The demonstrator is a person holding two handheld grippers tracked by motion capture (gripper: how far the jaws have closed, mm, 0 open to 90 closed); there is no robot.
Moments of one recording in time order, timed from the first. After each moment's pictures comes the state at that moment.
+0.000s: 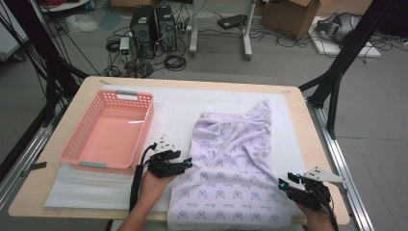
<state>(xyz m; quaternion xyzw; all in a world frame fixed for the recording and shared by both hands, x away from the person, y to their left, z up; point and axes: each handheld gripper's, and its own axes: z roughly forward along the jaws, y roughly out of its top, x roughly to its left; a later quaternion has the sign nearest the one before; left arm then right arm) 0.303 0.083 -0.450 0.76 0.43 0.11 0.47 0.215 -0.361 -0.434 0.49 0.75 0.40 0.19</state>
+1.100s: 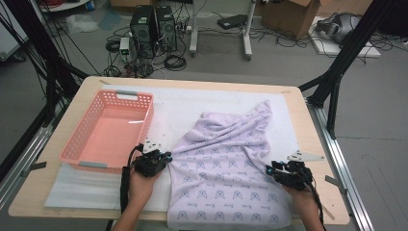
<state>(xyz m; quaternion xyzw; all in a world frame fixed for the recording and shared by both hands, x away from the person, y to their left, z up) 0.299 0.121 -0.452 0.75 0.48 0.17 0.42 0.276 -0.336 -0.449 0.46 0.78 0.40 0.15</state>
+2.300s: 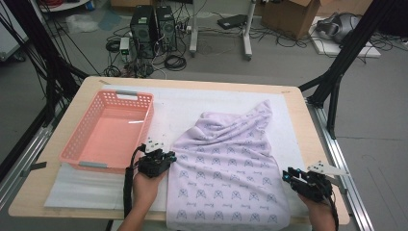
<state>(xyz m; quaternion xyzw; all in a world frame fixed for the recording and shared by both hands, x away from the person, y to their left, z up) 0.289 0.106 -0.444 0.75 0.49 0.16 0.42 0.233 -0.376 -0.441 0.49 0.74 0.42 0.19</state>
